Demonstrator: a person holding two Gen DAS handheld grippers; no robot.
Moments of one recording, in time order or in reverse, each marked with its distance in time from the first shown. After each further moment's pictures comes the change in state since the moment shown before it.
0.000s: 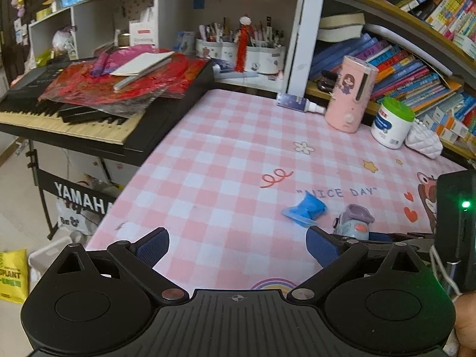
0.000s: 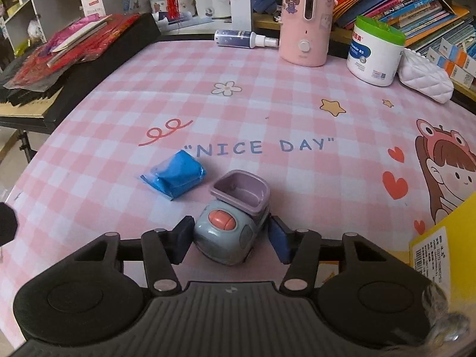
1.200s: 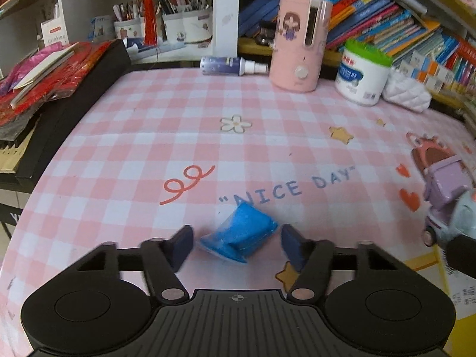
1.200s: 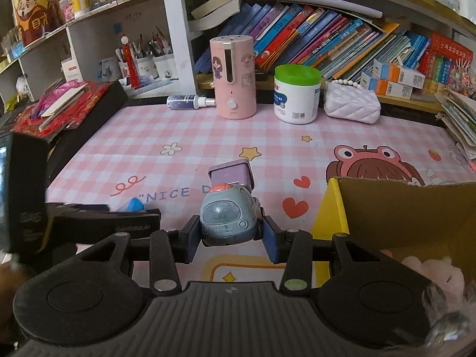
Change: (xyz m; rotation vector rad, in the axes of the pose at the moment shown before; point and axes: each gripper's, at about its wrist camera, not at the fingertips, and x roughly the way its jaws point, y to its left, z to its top) left arm 0.119 -0.084 0.014 0.176 0.100 -0.087; right arm -0.098 -0.075 -0.010 0.099 -0.183 -0.055
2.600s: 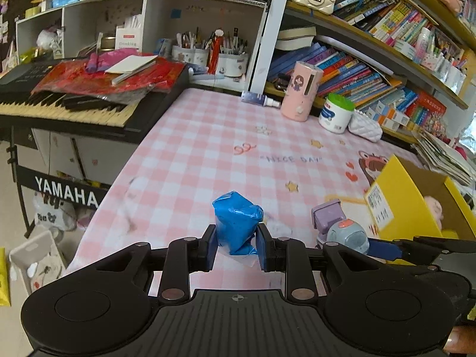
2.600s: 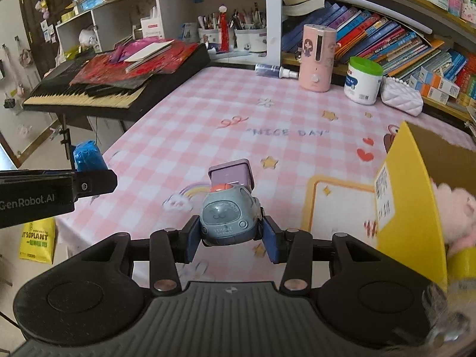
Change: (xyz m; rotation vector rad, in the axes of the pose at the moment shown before) left arm -0.231 0.088 -0.129 -0.142 -0.142 -0.086; right arm -0.098 0.114 -0.085 -0.155 0.075 0.120
